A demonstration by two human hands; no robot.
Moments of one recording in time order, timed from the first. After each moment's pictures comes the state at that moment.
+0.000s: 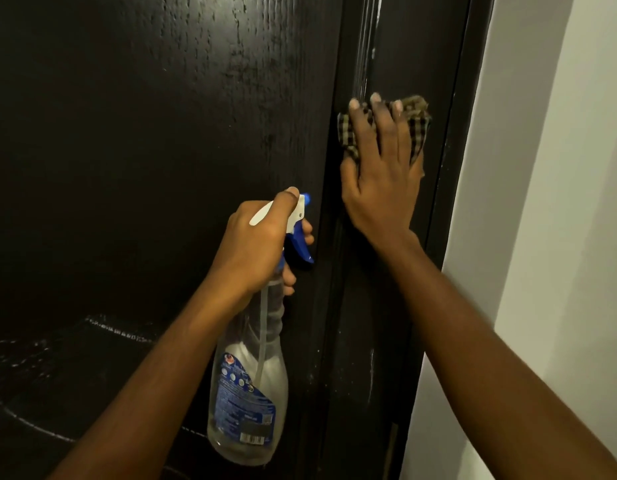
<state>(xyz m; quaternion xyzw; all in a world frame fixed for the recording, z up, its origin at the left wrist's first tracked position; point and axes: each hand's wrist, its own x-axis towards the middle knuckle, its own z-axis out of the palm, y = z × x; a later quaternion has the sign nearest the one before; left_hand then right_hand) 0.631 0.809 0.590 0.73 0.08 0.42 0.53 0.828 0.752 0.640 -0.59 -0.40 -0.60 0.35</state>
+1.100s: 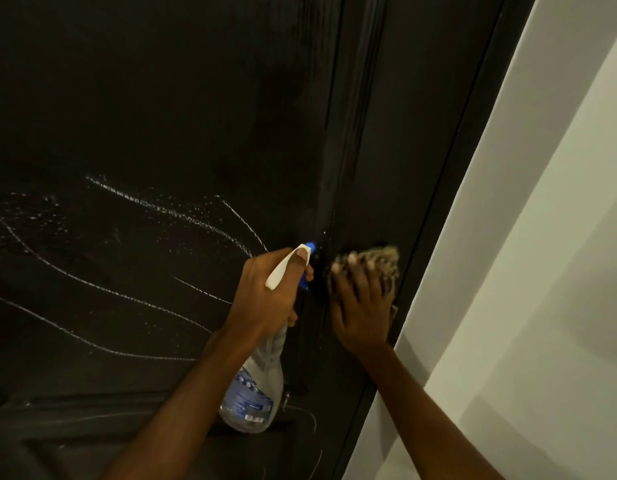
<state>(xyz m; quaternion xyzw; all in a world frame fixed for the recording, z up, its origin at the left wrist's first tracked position) 0.636 0.779 0.391 0.76 0.14 0.42 0.48 0.833 0.711 0.272 -0.69 -0.49 -0.44 0.30</state>
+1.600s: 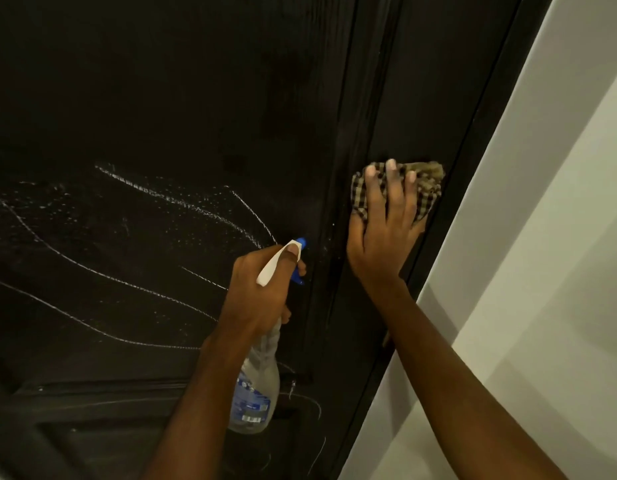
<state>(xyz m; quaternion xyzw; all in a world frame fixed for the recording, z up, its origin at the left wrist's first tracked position) 0.622 0.790 0.380 0.74 0.18 0.43 0.48 0.826 0.740 0.387 -0.66 -0.38 -0.52 0.38</state>
